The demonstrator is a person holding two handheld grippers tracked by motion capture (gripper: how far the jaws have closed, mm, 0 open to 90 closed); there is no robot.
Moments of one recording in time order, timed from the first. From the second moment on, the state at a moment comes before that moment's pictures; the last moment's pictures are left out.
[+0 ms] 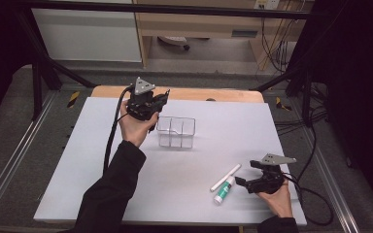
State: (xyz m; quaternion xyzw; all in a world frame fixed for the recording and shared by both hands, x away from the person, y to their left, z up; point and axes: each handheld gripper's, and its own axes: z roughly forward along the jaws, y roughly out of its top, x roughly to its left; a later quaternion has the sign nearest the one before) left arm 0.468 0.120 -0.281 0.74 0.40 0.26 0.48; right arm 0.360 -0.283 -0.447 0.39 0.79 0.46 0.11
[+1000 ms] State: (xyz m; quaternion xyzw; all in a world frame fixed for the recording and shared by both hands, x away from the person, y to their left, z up) left arm 0.522 0.099 -0.312 0.74 0.41 0.24 0.48; right arm 0.360 -0.283 -0.447 0.39 0.79 0.46 0.11
